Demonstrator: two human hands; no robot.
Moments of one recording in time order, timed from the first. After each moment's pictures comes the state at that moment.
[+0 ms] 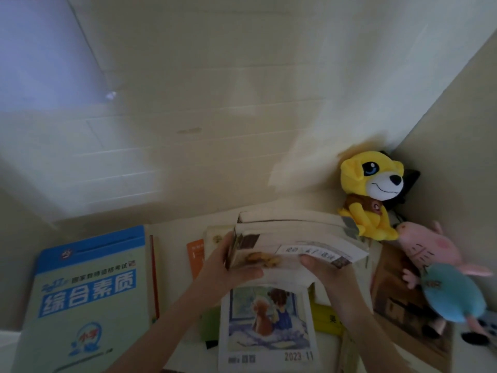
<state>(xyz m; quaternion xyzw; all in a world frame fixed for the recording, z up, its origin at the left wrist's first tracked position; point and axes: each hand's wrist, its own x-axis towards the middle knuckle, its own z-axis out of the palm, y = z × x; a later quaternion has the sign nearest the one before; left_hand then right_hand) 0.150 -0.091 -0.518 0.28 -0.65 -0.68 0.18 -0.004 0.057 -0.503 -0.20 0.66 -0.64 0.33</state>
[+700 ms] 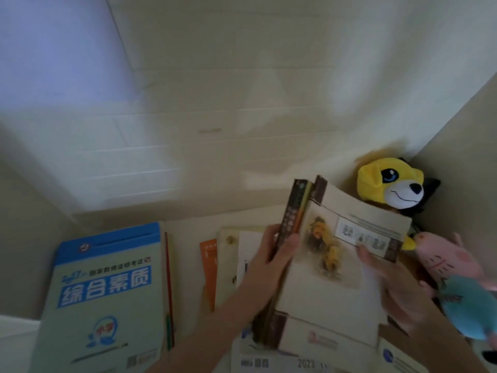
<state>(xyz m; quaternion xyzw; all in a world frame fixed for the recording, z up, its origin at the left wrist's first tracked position) 0.120 -0.066 -0.494 0.28 -0.60 -0.73 0.15 -0.050 0.077 -0.482 -0.10 0.58 -0.66 0.47</state>
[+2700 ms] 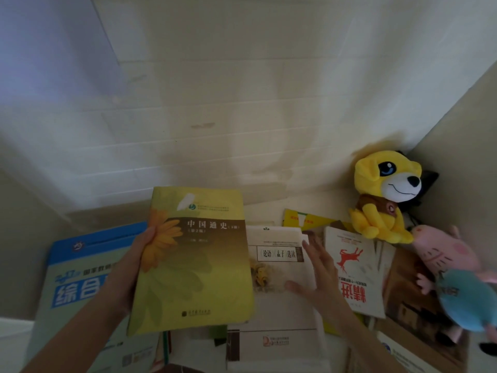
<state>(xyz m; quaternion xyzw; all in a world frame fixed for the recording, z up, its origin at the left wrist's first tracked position) 0.251 -0.164 -0.513 0.50 -0.33 -0.78 0.18 -0.009 0.049 -0.588 -0.38 0.82 -0.35 0.25</state>
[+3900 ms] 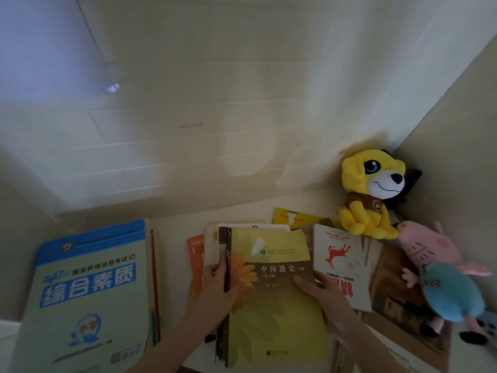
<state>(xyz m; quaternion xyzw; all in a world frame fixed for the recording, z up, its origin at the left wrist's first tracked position) 0.167 -0.069 -0.566 0.45 -0.73 -0.52 0.01 -0.010 0.079 -0.570 -0.04 0.65 -0.57 0.50</state>
